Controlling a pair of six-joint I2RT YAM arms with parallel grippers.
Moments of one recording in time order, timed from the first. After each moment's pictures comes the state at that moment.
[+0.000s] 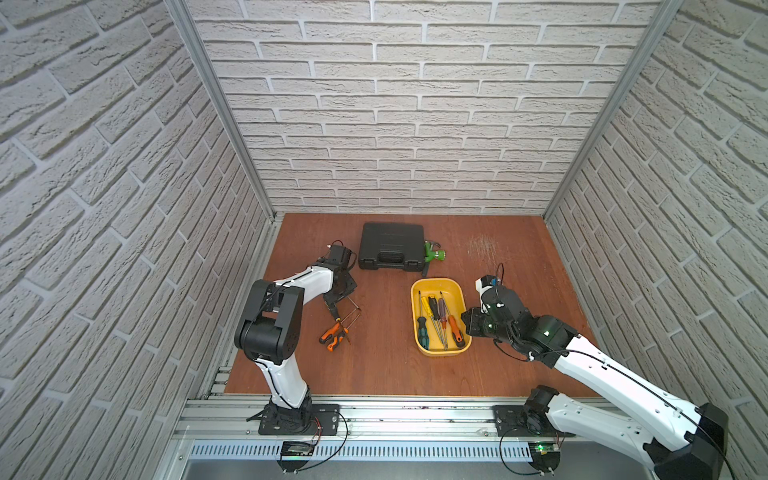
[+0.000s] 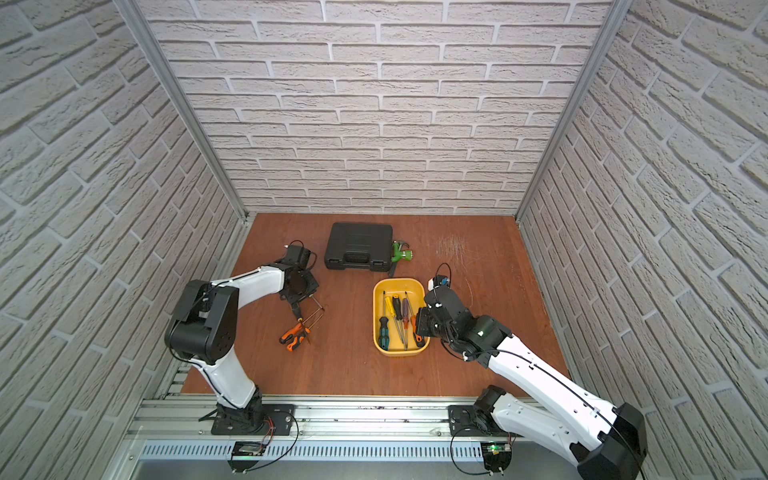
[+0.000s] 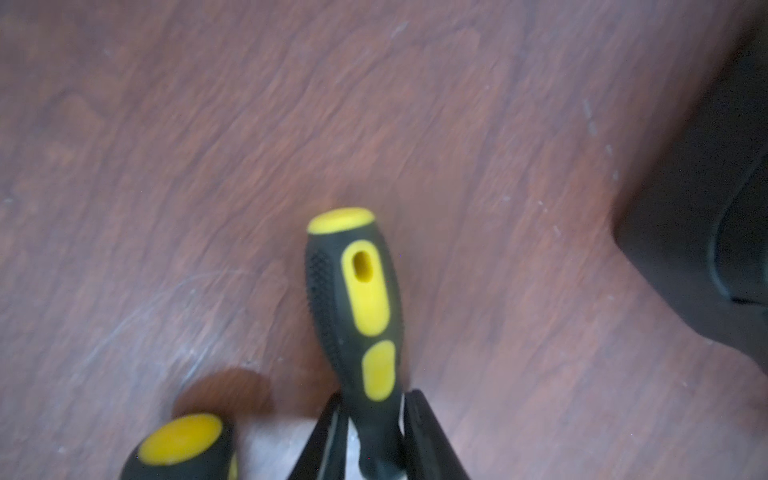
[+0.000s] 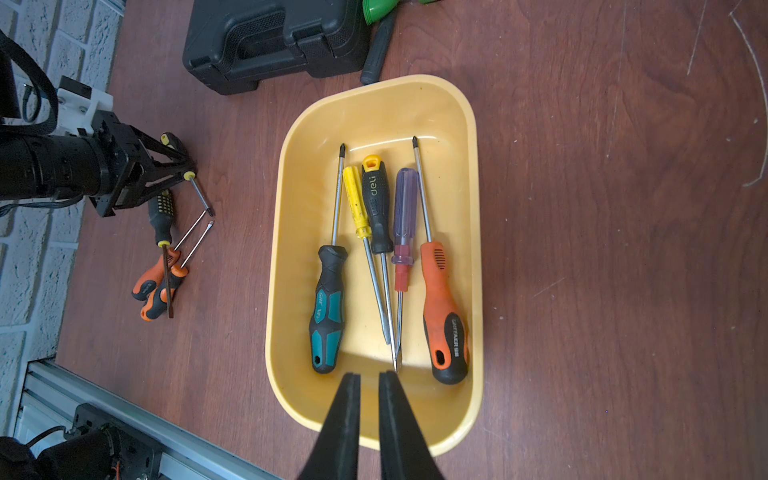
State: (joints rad) left arm -0.25 1.78 1.04 -0.46 -0.08 -0.82; right arm 0.66 0.94 0.78 -0.70 0.12 0.74
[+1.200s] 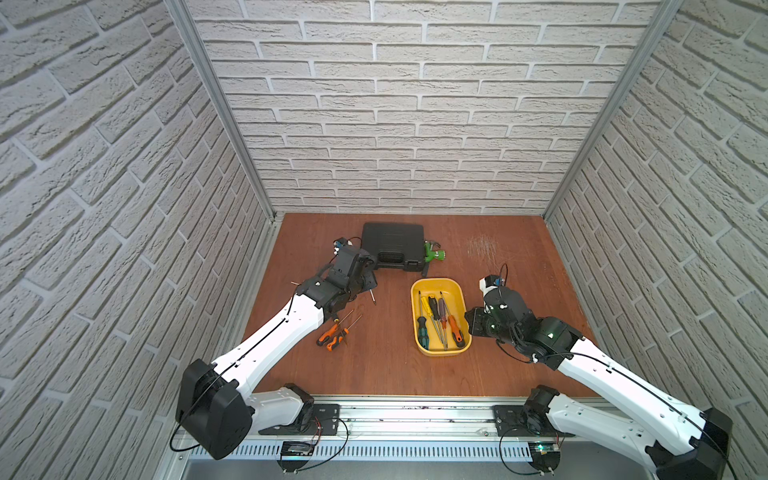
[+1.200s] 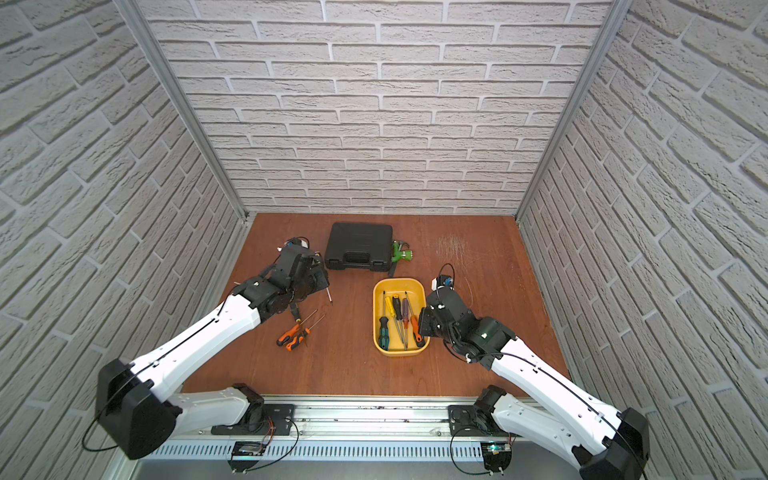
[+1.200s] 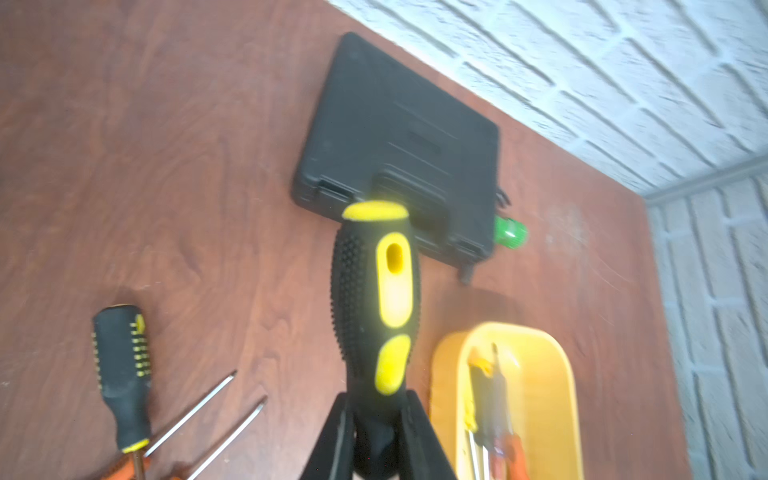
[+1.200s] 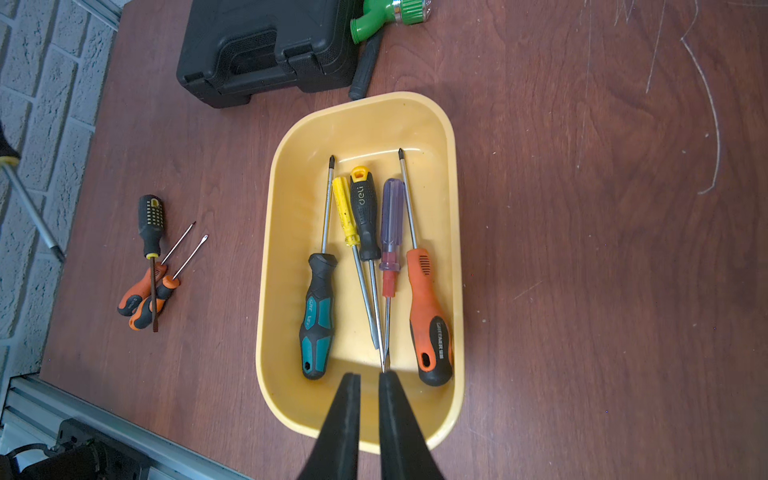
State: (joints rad) left arm -0.61 1.22 1.02 -0.54 -0.20 -0.78; right arm 0.66 0.91 0.78 -0.72 0.16 0.73
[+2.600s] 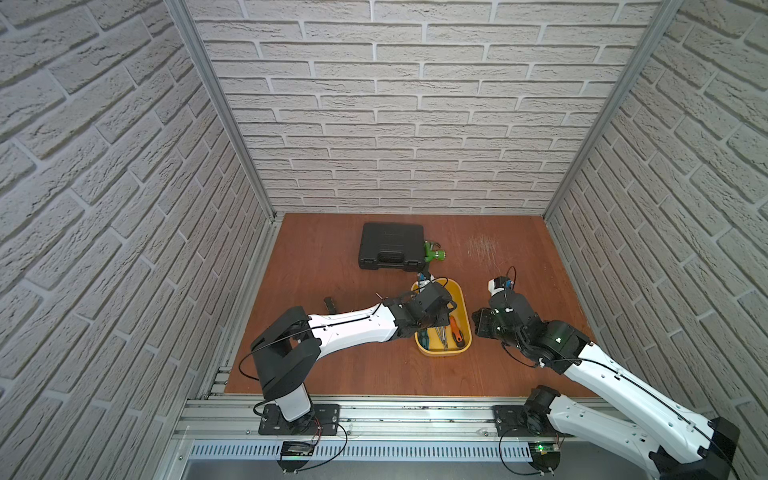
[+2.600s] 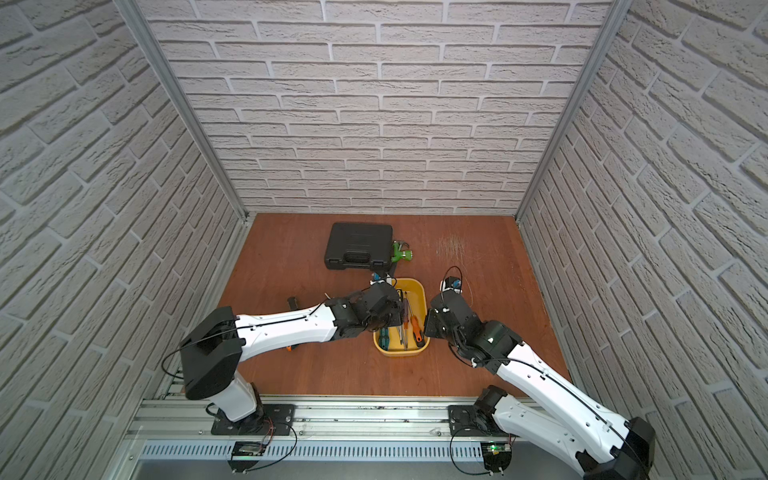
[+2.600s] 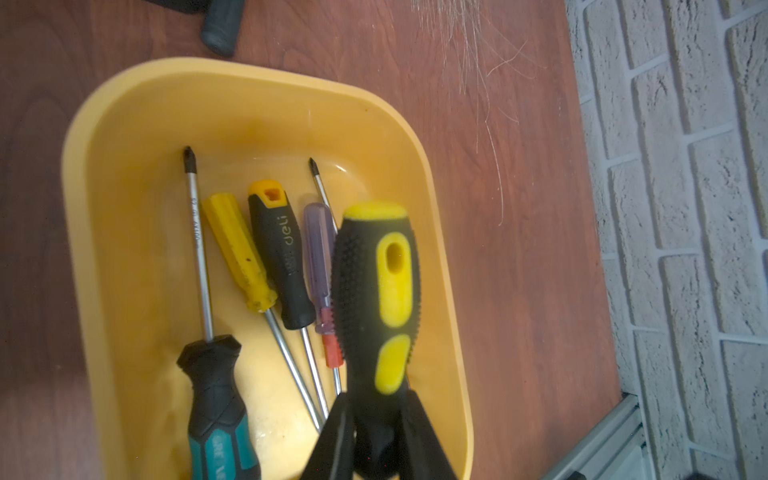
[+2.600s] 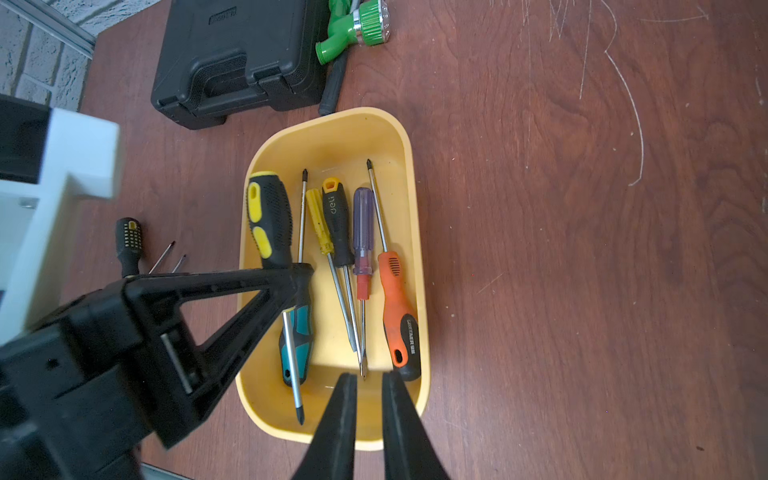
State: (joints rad) left arm -1.06 1.69 1.13 -0.24 -0.14 -0.99; right arm 0.66 0.86 0.78 -0.78 0.24 0.77
